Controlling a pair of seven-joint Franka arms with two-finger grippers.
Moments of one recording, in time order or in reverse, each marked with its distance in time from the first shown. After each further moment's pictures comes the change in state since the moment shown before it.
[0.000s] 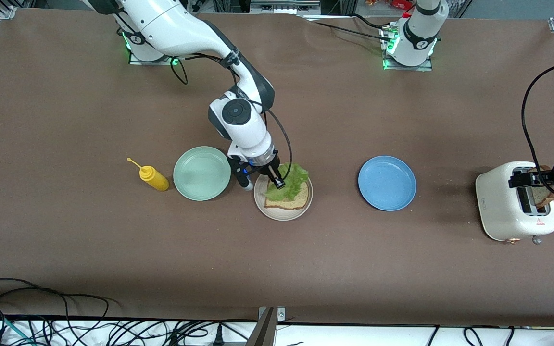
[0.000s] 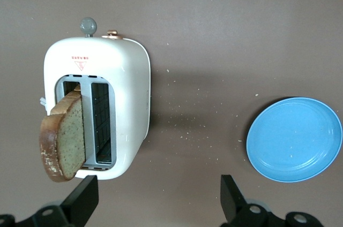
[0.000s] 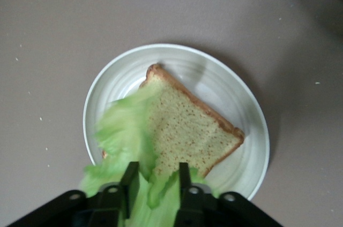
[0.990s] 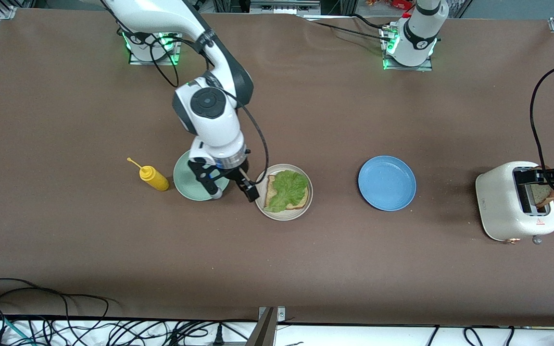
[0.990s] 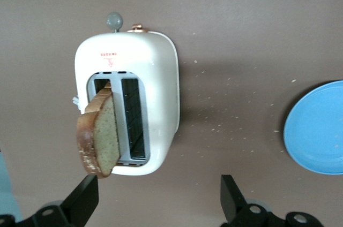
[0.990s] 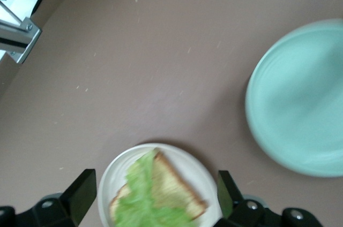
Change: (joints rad) left arm 0.015 0.014 0.000 -0.012 0.119 0.000 0.080; right arm -0.003 -0.199 -0.176 0.036 -0.035 -0.376 -0.335
